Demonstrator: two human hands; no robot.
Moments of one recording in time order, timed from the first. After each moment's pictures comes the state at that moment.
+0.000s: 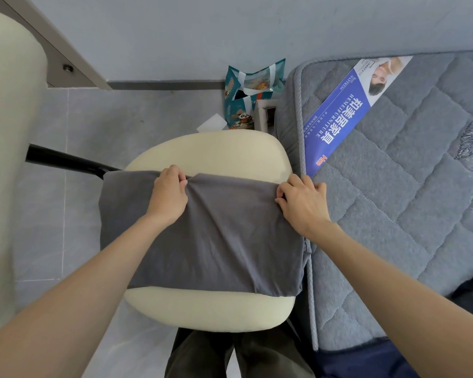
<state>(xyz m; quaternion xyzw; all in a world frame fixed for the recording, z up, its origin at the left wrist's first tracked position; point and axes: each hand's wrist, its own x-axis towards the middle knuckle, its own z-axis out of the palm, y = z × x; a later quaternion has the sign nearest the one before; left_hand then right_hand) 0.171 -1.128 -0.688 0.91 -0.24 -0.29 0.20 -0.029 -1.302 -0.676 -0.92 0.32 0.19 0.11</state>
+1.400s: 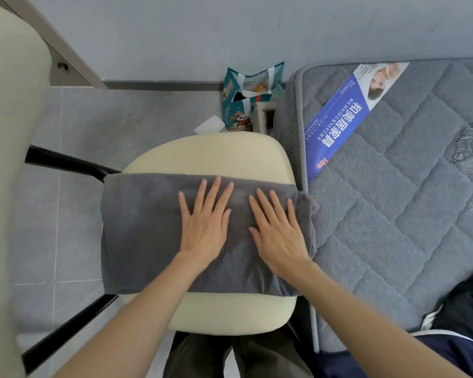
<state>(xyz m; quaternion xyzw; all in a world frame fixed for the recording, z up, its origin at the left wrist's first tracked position) 0.092 -1.120 -0.702 0.87 -0.43 -0.22 0.04 -0.043 -1.232 -0.681 -0.94 0.26 0.14 0.15</state>
